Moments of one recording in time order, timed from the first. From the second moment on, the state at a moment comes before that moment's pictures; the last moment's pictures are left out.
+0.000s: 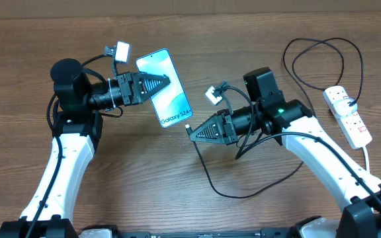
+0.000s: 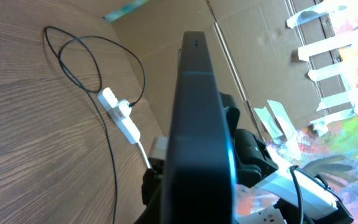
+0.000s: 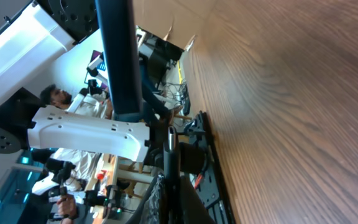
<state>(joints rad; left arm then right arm) 0.01 1.40 0.92 0.36 1.33 -0.99 0.41 1.52 1.06 -0.50 -1.30 0.13</state>
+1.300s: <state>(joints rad) 0.01 1.40 0.92 0.36 1.32 -0.99 0.43 1.52 1.06 -0.30 -1.33 0.35</state>
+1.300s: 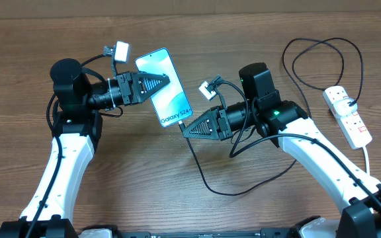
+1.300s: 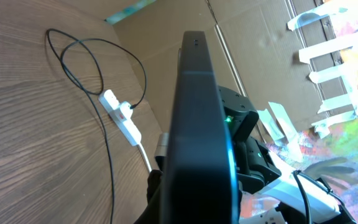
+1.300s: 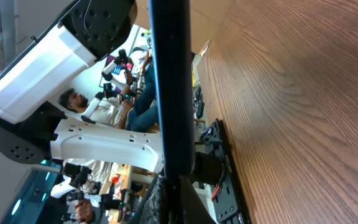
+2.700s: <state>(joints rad) 0.01 1.40 0.92 0.36 1.31 -0.99 0.46 1.52 1.06 -0.25 -1.30 0.39</state>
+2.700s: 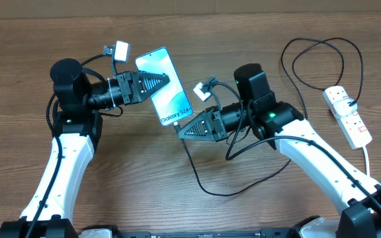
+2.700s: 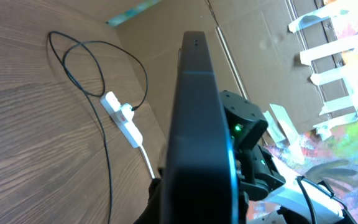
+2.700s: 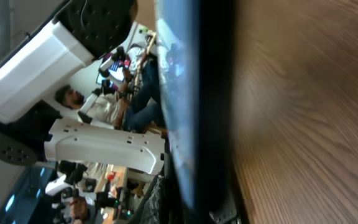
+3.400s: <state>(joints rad) 0.03 1.40 0.92 0.36 1.32 -0.99 0.45 1.52 1.06 -0.25 -1.30 0.38</state>
